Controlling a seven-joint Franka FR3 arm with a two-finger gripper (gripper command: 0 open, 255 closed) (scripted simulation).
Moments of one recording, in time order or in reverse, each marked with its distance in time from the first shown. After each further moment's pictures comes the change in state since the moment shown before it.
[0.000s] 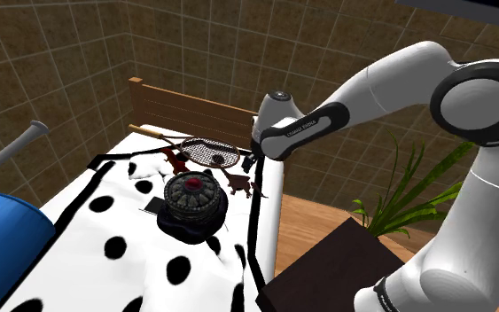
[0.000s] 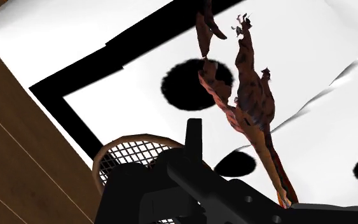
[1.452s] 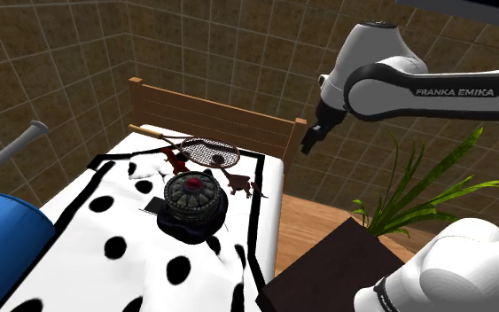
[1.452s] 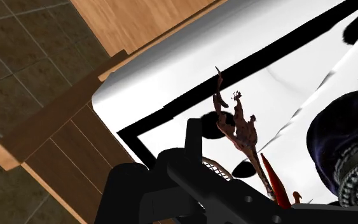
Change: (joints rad) arm -0.016 -0.834 -0.018 -0.301 0.092 -0.572 -0.030
